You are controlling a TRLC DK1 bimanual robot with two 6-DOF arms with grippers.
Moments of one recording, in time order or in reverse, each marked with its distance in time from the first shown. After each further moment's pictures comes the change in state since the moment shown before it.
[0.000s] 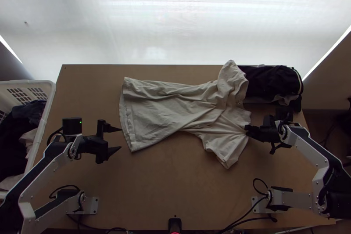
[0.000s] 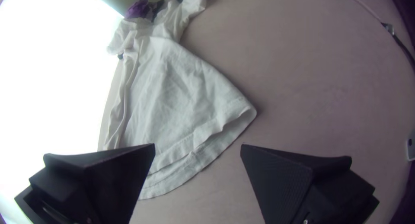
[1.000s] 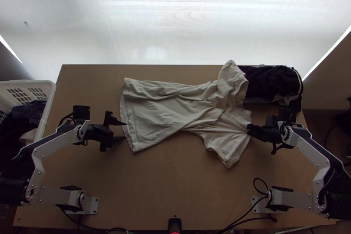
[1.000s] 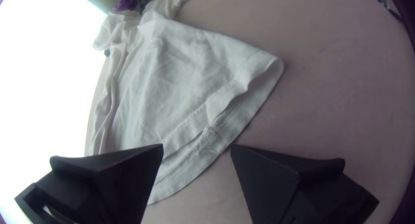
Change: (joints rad) left arm 0.005 0.394 0.147 0.065 -0.003 0.154; right arm -0.034 -0.004 -0.010 0.026 -0.022 0.015
